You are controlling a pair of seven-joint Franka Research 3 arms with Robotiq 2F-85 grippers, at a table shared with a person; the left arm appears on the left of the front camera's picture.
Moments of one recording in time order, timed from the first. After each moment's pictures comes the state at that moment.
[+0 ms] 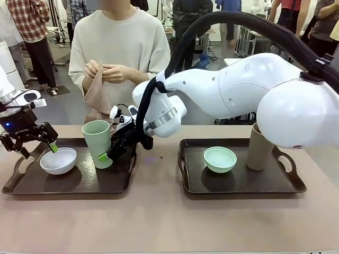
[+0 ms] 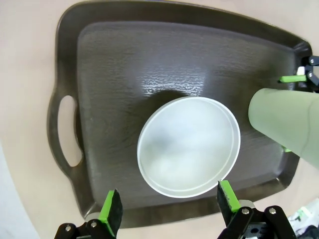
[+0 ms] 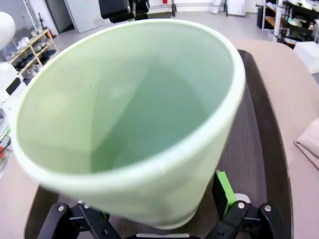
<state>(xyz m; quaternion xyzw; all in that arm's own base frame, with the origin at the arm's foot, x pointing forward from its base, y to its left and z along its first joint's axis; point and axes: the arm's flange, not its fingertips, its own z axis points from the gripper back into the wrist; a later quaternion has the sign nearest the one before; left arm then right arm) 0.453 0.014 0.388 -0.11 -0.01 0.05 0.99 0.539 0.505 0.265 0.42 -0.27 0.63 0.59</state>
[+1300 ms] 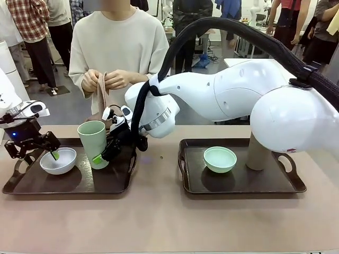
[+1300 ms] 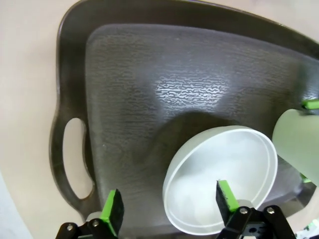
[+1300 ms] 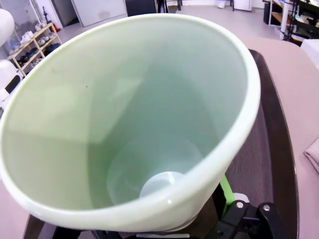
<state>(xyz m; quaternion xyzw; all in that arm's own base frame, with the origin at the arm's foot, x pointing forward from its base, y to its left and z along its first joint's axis) 0.471 0.023 0.342 -0.09 -0.01 0.05 1.00 0.538 0.523 0.265 0.42 -0.26 0.65 0.58</state>
